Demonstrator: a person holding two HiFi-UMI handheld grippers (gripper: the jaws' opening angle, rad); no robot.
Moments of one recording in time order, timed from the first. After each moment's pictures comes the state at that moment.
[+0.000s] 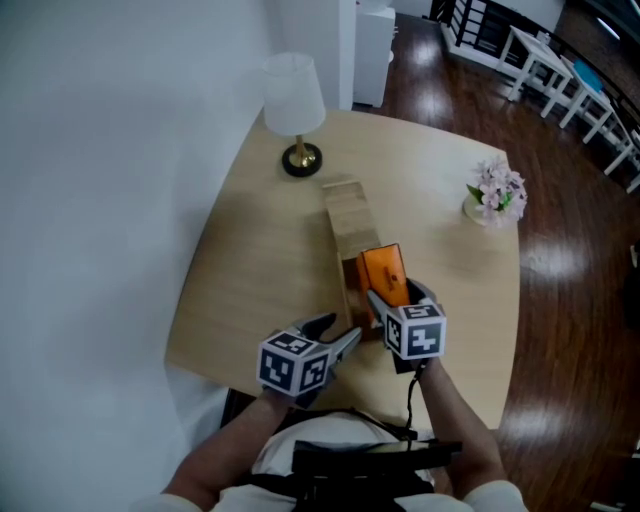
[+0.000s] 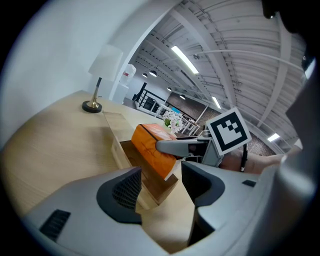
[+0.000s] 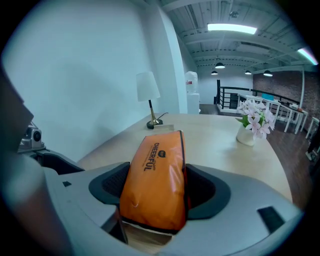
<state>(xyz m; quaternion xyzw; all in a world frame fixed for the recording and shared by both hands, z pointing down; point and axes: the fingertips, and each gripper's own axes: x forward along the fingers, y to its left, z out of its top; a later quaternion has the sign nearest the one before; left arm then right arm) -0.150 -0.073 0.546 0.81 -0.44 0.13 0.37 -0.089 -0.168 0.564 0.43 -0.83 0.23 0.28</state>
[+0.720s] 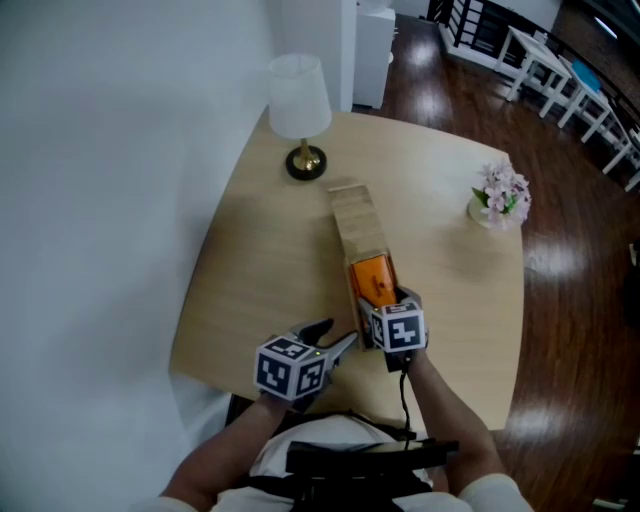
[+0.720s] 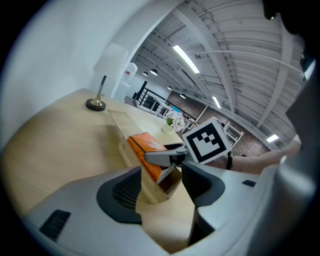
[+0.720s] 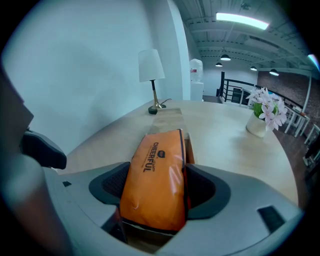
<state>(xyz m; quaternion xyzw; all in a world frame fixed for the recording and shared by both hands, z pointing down) -0.176 -0.069 0.554 0.81 -0.43 0.13 0.38 -0.123 -0.168 0.623 0.41 -0.81 0.24 0.35</state>
